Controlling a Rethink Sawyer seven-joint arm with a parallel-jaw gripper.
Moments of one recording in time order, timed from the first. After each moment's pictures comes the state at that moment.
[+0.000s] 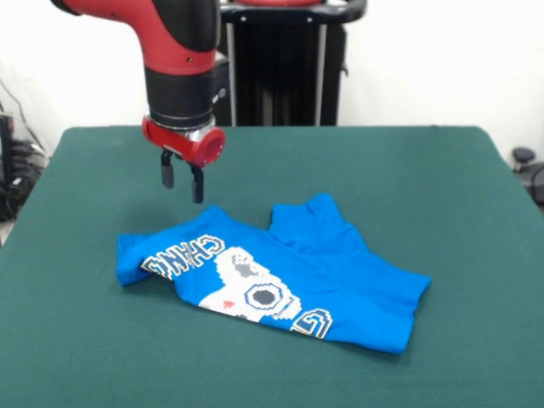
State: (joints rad) arm -0.48 -0.54 0.00 1.78 -0.23 0.29 2.12
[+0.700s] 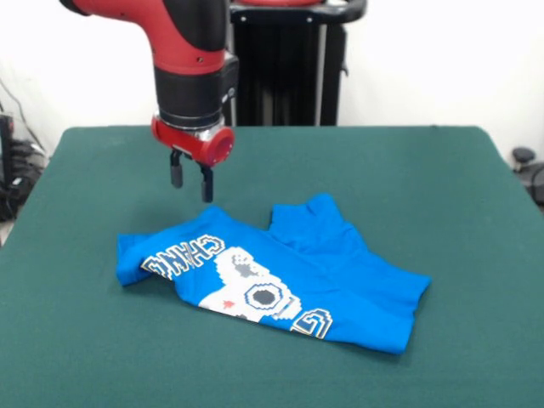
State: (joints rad) arm -0.47 -0.54 0.00 1.80 -0.21 0.29 2.12
